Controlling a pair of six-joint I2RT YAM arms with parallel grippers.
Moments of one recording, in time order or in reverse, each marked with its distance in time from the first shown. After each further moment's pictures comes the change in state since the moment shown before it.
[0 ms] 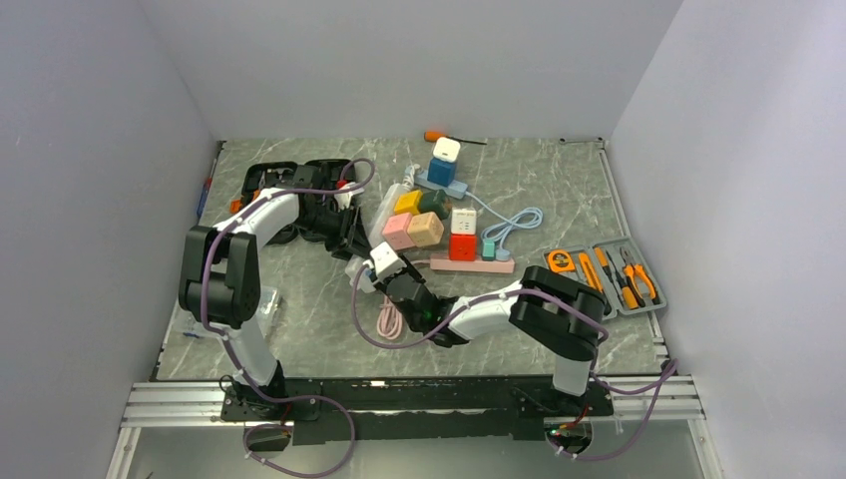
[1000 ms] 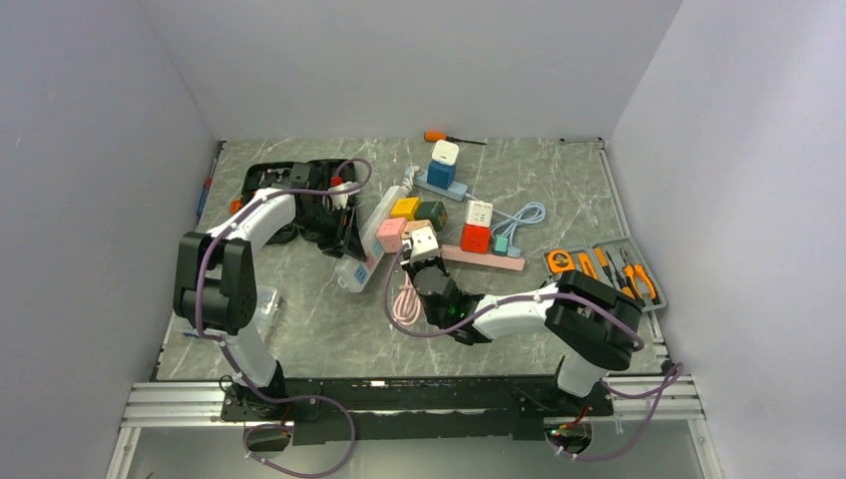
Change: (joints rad) left arm 0.004 -0.043 -0.001 0.005 -0.206 0.033; right arm -0.059 -0.172 -0.116 0.077 0.154 0.116
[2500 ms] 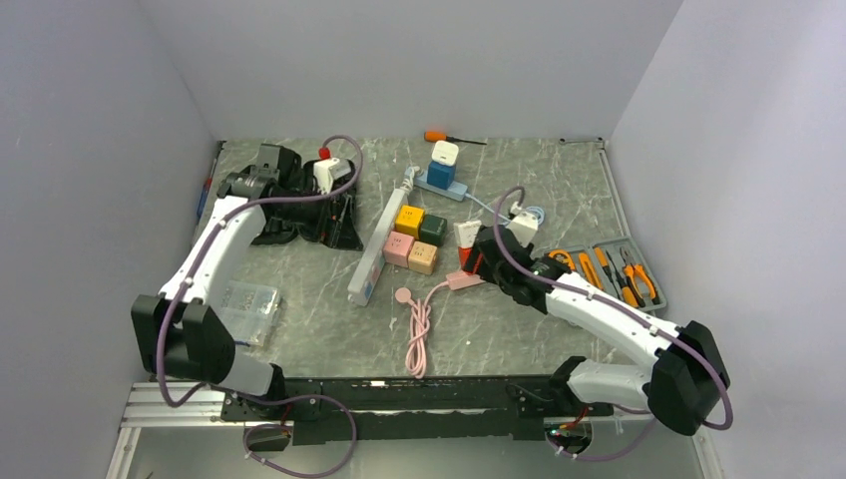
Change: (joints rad) left arm 0.035 -0.278 0.077 -0.132 0.077 0.250; right arm -0.352 -0.475 0.090 -1.159 -0.339 0.850
